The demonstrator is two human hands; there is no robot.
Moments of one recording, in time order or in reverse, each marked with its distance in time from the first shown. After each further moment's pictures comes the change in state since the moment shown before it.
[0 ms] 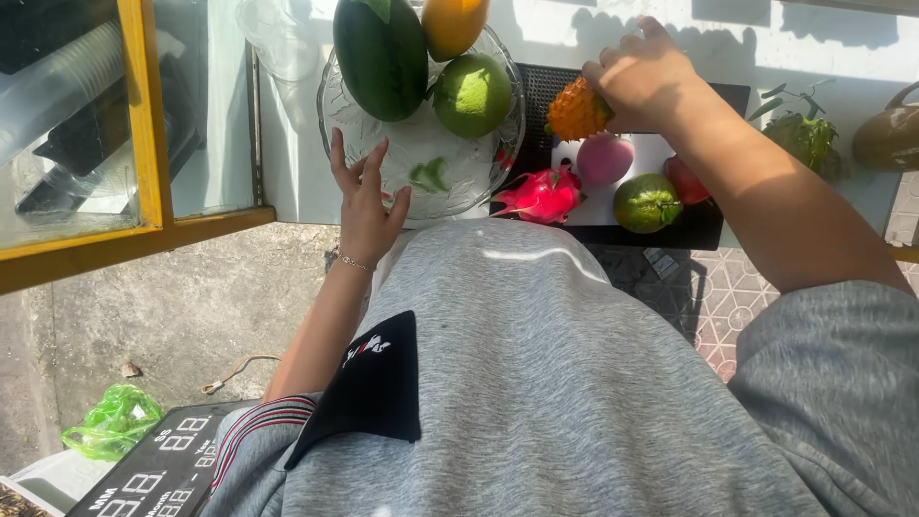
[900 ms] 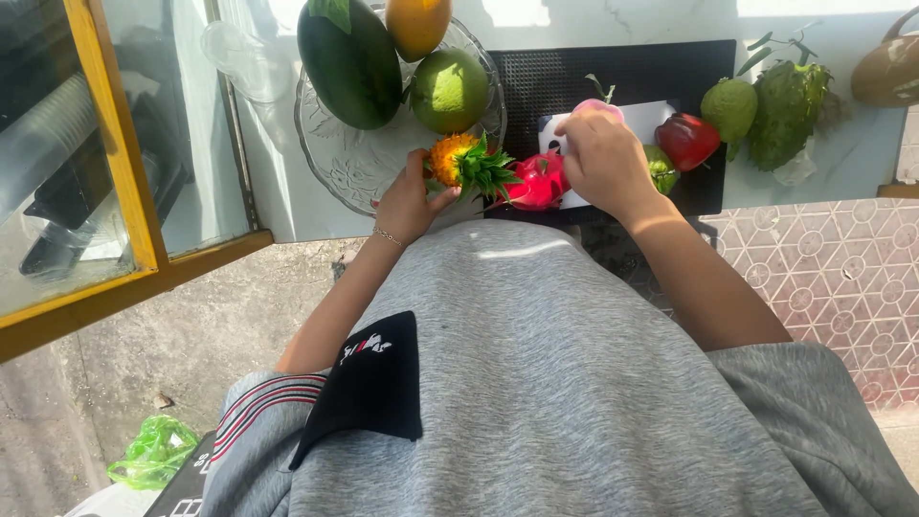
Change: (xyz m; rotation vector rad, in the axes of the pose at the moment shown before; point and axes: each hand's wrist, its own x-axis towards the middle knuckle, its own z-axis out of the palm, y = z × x) left_hand 0.032 -0.002 0.066 0.039 -0.473 -0.155; right_hand -0.068 -0.115 0.057 0.843 0.347 0.458
